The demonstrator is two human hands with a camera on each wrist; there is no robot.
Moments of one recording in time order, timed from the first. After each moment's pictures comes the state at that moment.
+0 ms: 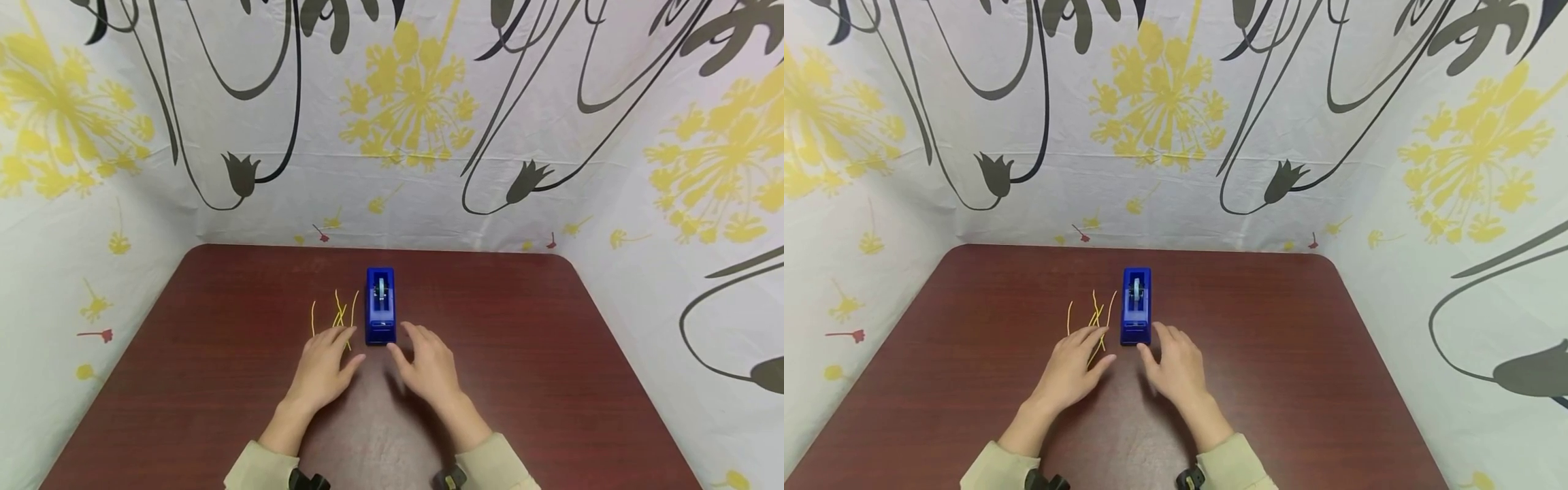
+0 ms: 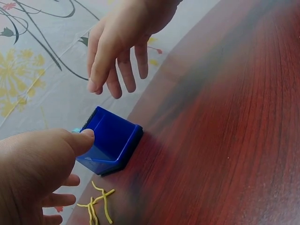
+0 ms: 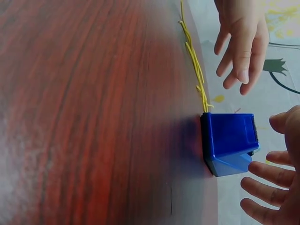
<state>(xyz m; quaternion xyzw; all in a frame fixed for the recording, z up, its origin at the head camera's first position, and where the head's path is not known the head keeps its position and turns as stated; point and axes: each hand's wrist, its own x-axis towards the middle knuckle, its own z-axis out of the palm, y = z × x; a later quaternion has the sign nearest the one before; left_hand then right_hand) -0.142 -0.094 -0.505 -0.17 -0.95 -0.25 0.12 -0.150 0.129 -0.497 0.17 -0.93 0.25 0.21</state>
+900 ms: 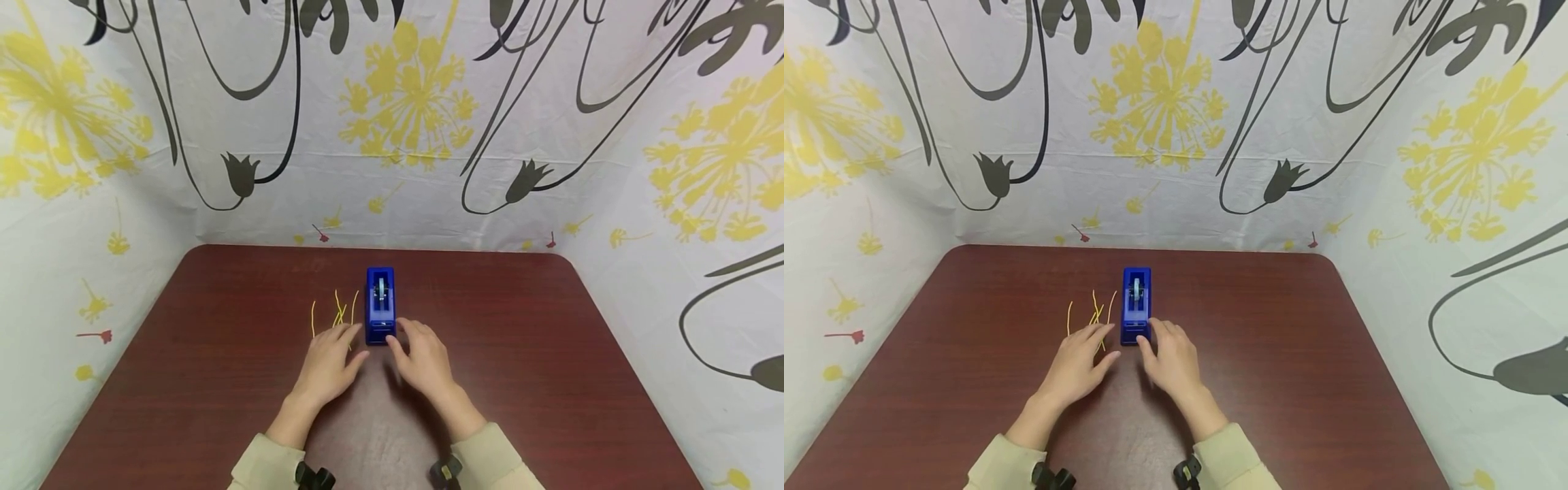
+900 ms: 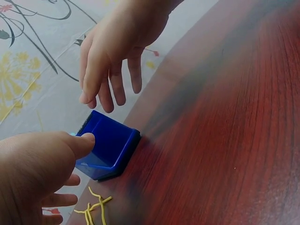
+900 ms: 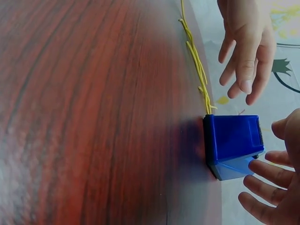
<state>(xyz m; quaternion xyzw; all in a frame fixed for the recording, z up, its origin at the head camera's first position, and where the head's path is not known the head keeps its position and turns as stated) -0.150 -0.087 -0.507 -0.18 -0.94 -0.25 0.12 -0.160 0.121 -0.496 0.16 -0.93 0.28 0.17</state>
